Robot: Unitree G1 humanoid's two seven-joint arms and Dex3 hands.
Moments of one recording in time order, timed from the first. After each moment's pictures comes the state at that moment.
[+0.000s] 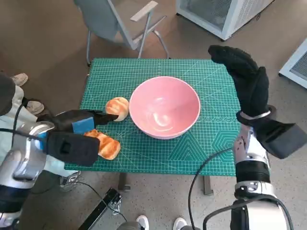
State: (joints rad) left arm -0.49 0.85 -0.26 0.05 0.46 0.06 -0.86; right arm -0.85 -0.18 -0.22 0.90 0.31 -0.91 0.64
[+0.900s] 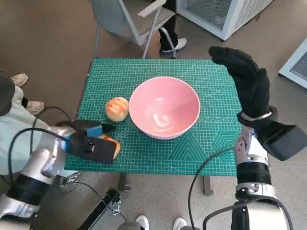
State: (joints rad) left arm -0.56 0.74 -0.44 0.31 0.67 0.04 -0.76; right arm -0.84 -0.19 -0.21 0.88 0.31 -0.91 0.64
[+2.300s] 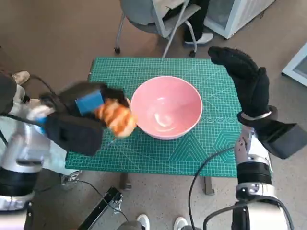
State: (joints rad) left arm -0.72 0.74 -0.15 0.07 0.38 -0.10 -0.73; right arm -0.84 -0.19 -0.21 0.88 0.31 -0.88 0.65
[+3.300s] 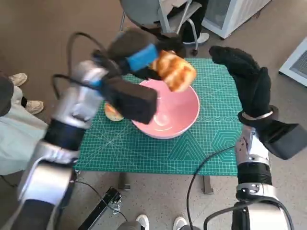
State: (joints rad) left arm -1.19 0.35 -0.39 0.80 0.62 -0.38 -0.20; right arm -0.83 -0.19 -0.22 0.84 0.32 -0.88 0.65
